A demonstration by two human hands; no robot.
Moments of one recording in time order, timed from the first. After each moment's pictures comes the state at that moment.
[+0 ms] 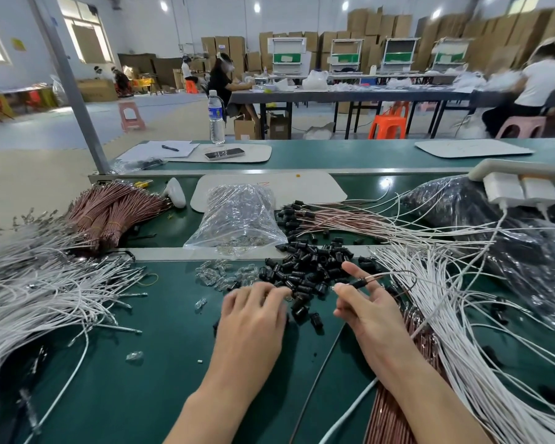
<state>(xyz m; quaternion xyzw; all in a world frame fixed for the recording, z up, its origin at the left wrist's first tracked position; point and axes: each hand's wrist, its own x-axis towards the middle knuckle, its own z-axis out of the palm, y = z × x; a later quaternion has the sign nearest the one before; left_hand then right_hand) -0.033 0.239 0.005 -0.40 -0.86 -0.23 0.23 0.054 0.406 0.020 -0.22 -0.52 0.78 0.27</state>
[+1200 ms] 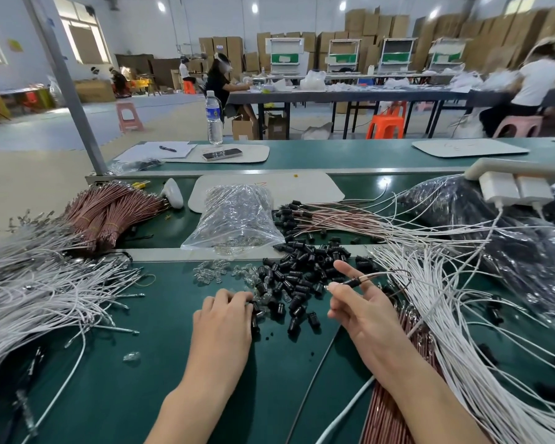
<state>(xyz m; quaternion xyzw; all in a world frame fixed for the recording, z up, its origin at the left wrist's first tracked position) -0.047 0.222 0.014 -0.26 -0.94 -0.22 0.06 0.059 0.405 0.024 -0.18 -0.50 0.81 0.23</state>
